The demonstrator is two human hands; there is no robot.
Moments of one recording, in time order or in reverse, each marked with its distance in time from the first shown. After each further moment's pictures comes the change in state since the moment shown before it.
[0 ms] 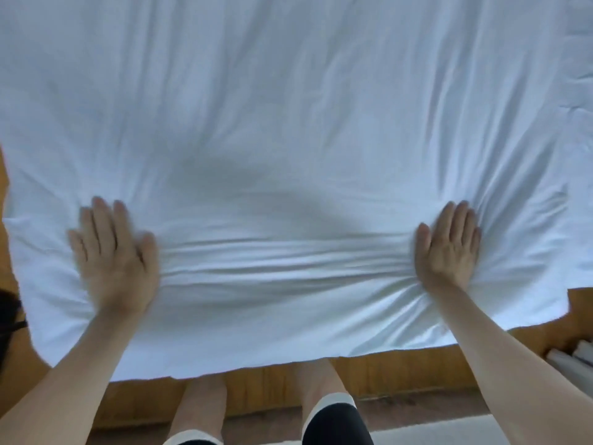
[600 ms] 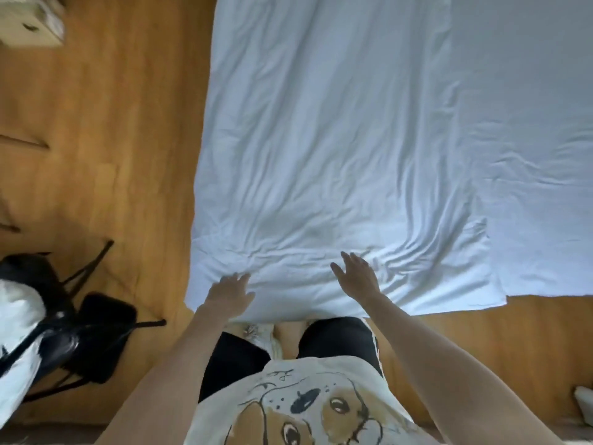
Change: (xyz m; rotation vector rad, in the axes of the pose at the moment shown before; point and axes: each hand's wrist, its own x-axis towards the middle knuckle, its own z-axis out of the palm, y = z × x) left_hand -0.072 0.009 -0.219 0.110 -0.796 0.178; right_hand -0.147 -0.169 -0.191 0.254 -0.590 -0.230
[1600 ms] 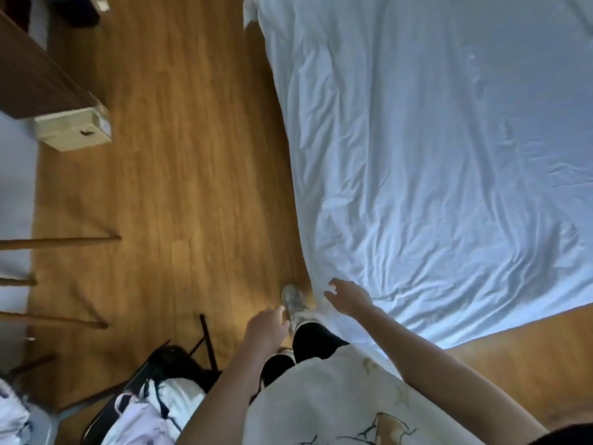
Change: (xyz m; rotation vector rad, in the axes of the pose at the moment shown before) left_hand -0.021 -0.356 -0.177 -0.076 0.030 0.149; right_hand -0.008 -0.472 0.038 0.076 -0.050 0.053
